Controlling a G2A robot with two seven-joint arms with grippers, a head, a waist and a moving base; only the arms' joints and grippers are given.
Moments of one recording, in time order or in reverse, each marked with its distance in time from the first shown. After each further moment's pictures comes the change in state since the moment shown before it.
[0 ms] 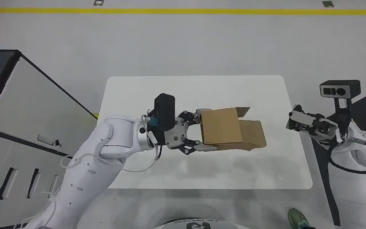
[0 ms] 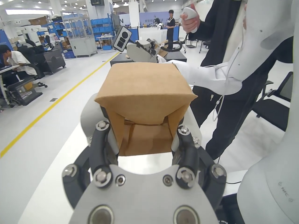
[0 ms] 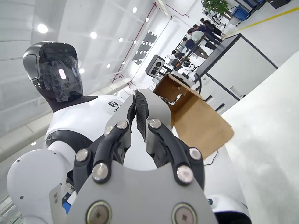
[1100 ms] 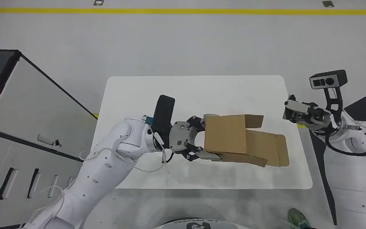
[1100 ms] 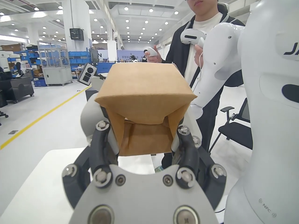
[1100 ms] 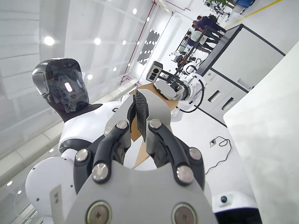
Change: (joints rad) left arm -0.059 -0.043 0.118 0.126 -0.011 -0.128 0.251; right arm 0.097 0.002 -0.078 0.086 0.010 0.112 -0.009
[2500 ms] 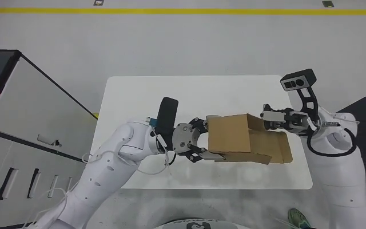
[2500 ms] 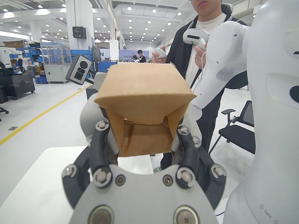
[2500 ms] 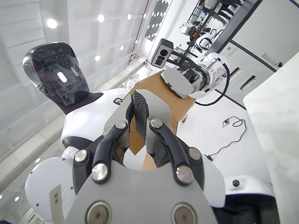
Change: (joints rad) left arm 0.027 -0.018 0.005 -0.010 0.007 0.029 -0.019; right arm 0.065 -0.006 -0.165 -0.078 -0.034 0.072 0.019
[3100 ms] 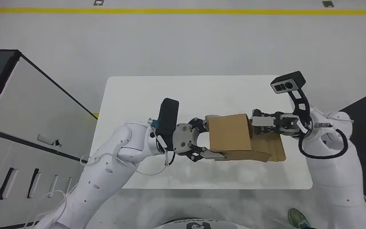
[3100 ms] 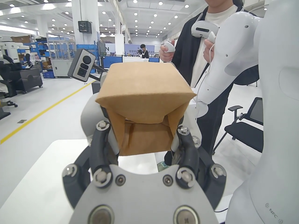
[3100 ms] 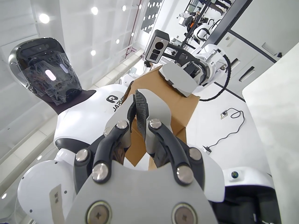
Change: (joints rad) left arm 0.028 0.002 -0.028 -0.024 0.032 0.044 -0.036; right arm 0.008 0.003 -0.036 -0.028 -0.046 0.014 0.003
